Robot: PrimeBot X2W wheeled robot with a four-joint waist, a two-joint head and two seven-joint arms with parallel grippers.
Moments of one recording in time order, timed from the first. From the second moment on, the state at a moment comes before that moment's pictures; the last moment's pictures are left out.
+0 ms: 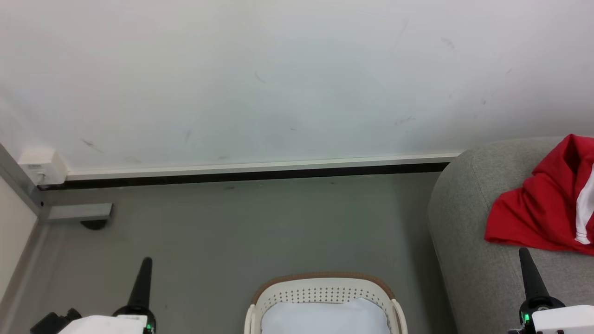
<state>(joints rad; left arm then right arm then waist) -0.07 0.04 0.10 0.23 -1.25 -0.12 0.03 -0.09 -0.10 -0.01 0.24 1.33 0.13 0.00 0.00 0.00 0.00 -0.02</state>
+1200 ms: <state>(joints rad) -0.10 0.04 0.11 0.25 -1.54 -0.13 0.10 -0.10 -0.08 -0.06 0.25 1.58 0.13 0.07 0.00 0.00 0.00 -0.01</state>
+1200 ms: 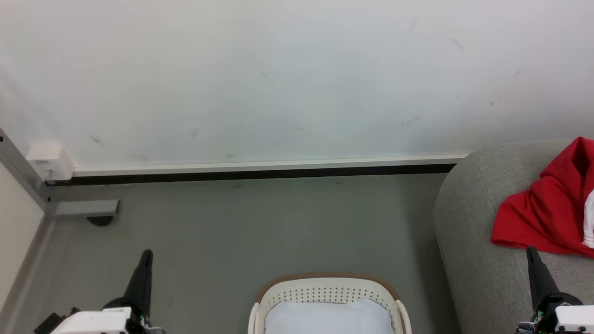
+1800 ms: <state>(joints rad) -0.11 0.05 0.11 0.25 -1.60 -0.13 0.11 -0.11 -0.07 -0.08 0.25 1.64 0.13 0.09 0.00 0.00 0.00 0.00</state>
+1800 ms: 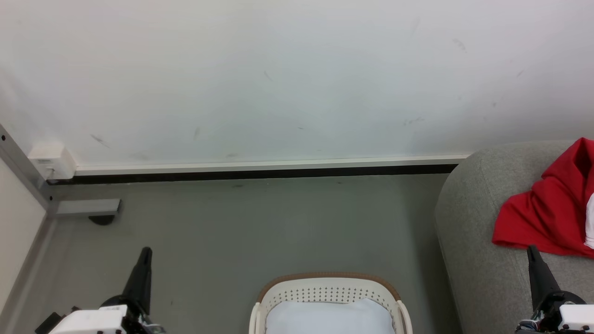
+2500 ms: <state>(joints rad) -0.11 0.05 0.11 0.25 -1.60 -0.13 0.11 -0.11 -0.07 -0.08 0.25 1.64 0.13 0.09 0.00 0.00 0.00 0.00</state>
